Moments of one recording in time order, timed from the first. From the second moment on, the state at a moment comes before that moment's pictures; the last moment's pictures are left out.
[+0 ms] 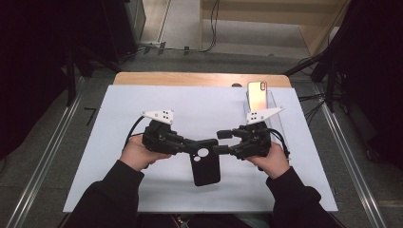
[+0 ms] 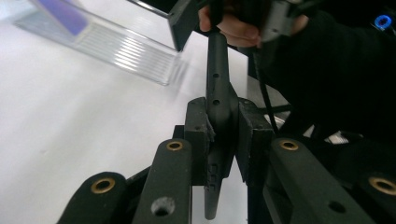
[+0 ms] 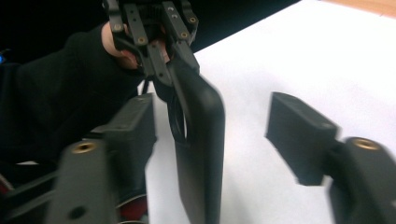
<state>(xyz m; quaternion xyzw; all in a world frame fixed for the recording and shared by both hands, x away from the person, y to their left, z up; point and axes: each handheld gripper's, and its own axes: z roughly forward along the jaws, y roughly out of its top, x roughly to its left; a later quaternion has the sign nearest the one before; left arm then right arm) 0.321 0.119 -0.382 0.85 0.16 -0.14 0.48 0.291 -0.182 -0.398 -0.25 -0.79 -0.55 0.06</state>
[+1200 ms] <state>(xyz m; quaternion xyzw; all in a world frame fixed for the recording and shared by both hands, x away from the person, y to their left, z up) 0.315 0.112 -0.370 0.82 0.34 -0.06 0.45 0.268 -0.137 -0.417 -0.36 -0.78 -0.50 -0.06</state>
